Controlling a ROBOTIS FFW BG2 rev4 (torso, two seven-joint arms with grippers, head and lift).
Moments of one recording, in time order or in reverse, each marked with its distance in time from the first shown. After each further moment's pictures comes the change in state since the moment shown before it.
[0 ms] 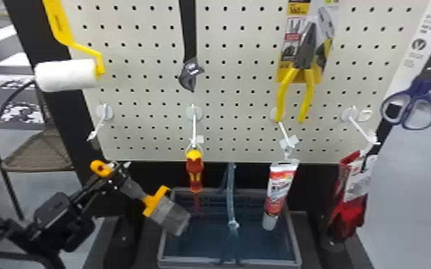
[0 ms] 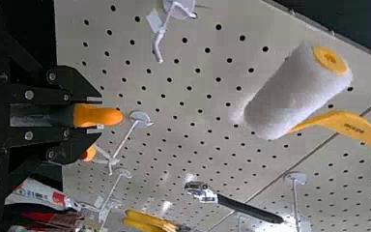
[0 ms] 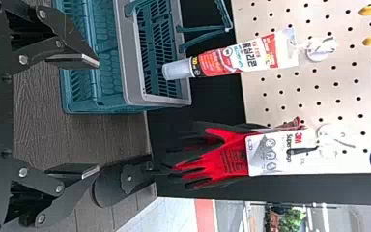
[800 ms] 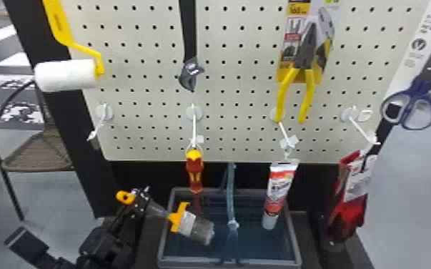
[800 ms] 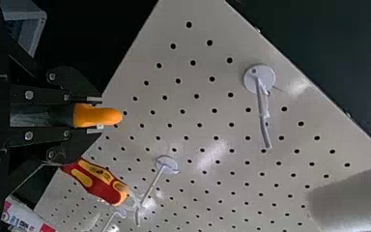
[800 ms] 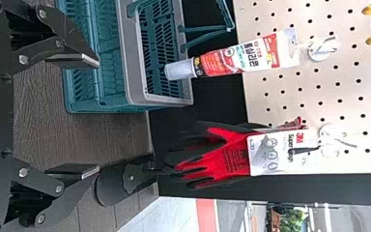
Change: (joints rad) left arm 0.005 0.008 -0.265 0.279 0.153 -0.371 0.176; right arm 0.008 0.000 0.000 -0.007 0.001 0.008 0.000
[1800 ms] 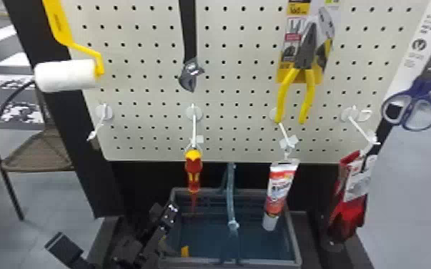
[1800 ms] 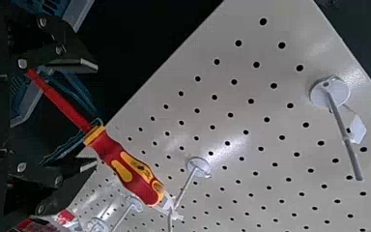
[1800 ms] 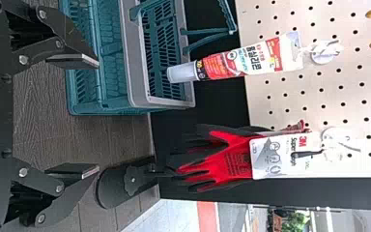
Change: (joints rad) left arm -0.054 0.024 -0.148 0.097 0.111 -0.042 0.016; right arm -0.001 0.000 0.000 0.004 0.004 0.004 0.009
